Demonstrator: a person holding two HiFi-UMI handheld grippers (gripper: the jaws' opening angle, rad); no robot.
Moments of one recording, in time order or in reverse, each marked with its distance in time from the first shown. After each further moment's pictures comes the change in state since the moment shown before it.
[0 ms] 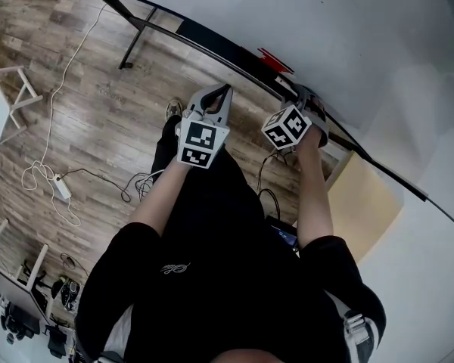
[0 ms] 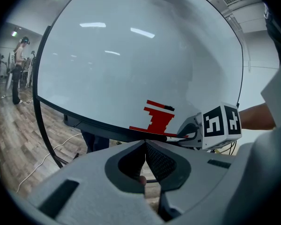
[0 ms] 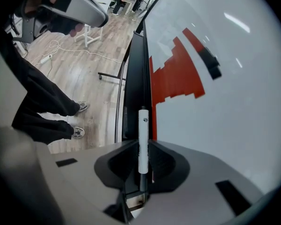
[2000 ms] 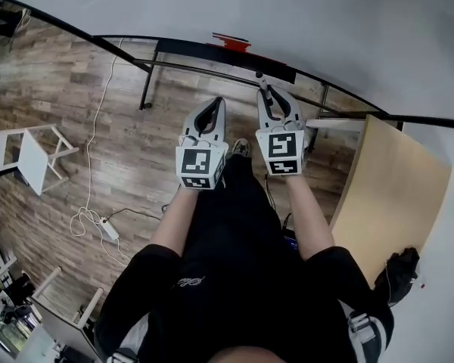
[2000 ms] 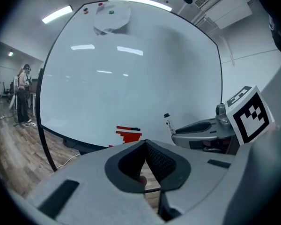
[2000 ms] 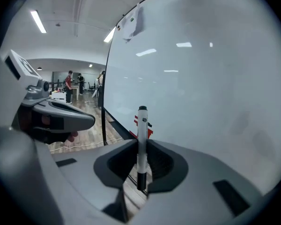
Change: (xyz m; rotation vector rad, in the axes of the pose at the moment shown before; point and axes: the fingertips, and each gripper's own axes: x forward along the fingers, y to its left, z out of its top) left arm -0.083 -0.111 0.030 0.150 -0.173 0.017; right arm -0.185 0.017 -0.005 0.846 -0.718 -0.134
